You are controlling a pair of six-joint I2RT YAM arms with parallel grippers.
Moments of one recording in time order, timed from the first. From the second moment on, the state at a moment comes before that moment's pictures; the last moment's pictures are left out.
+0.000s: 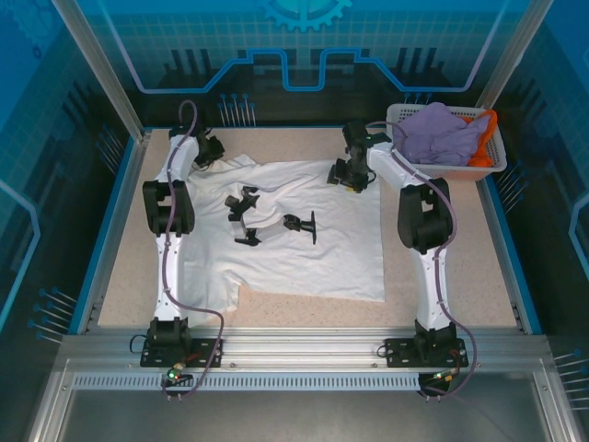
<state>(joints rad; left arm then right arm) 0.08 2.69 2.51 -0.86 0.12 -0.52 0.29 2.30 1.97 -0.95 -0.18 0.56</state>
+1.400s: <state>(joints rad) 0.08 2.30 1.84 -0.72 0.00 -0.67 0.24 2.63 2.48 -1.07 -0.01 0.57</state>
